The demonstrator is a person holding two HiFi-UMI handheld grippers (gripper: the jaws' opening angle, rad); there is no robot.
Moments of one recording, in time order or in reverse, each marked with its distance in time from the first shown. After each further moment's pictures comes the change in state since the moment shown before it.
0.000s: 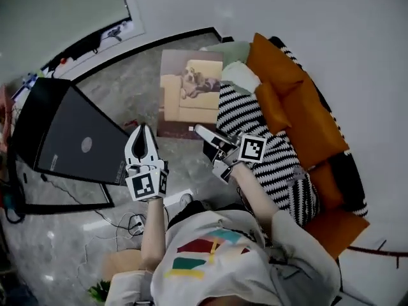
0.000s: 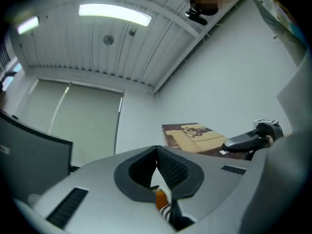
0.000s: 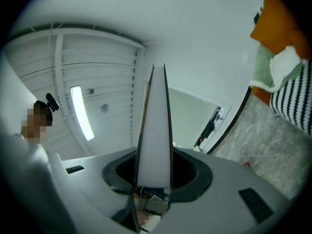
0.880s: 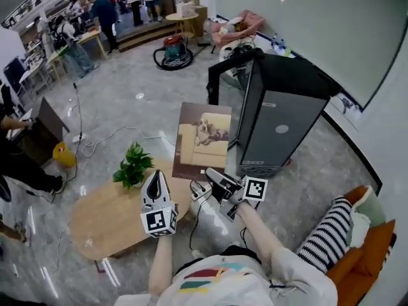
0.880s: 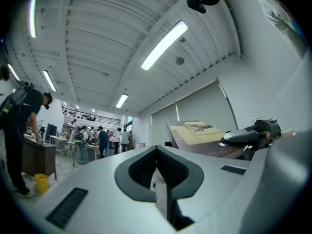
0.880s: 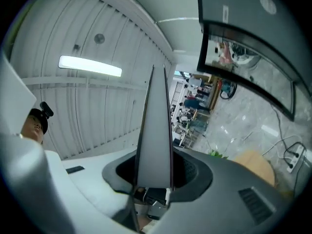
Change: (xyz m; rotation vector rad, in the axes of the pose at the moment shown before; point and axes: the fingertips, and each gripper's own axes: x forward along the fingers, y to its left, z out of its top) left arm -0.626 0.123 0.134 0.240 0.133 1.340; right arm 0.104 0.307 -0.484 0.430 1.061 0.670
